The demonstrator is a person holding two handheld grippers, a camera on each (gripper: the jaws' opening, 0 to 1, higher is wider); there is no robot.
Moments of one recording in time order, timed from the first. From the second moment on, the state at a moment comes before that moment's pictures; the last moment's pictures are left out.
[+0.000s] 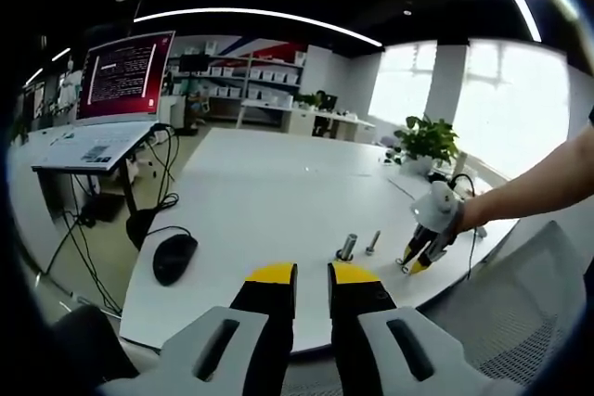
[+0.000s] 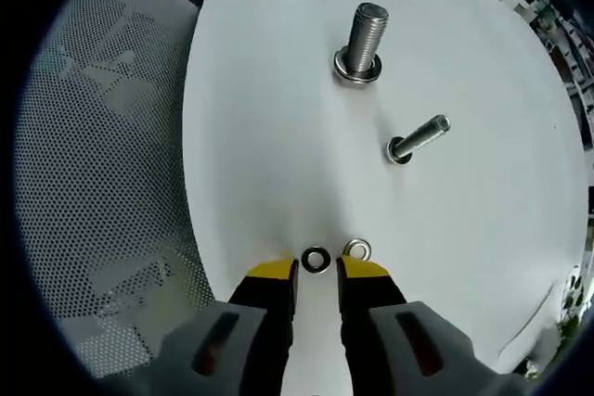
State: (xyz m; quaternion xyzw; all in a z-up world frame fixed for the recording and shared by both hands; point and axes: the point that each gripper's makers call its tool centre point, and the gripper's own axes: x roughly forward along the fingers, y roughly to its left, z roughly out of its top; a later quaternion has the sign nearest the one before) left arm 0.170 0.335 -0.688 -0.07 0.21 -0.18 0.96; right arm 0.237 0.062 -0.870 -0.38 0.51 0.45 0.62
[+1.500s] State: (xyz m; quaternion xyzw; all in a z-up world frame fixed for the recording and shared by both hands) left arm 0.169 0.336 -0.688 -0.07 0.21 -0.18 0.96; right arm 0.271 0.072 -0.822 -0.37 0.51 0.45 0.63
